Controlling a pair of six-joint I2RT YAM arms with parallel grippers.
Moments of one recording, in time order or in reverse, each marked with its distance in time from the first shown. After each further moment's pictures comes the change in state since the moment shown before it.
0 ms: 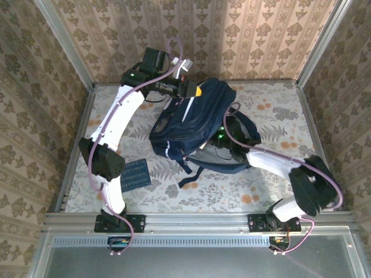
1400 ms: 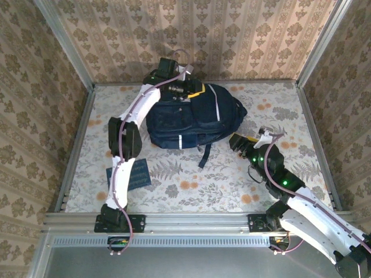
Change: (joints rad) left arm 0.058 0.428 0.124 0.277 -0.120 -0.161; right arm -0.017 -0.844 -0.338 -0.290 0.390 -0.379
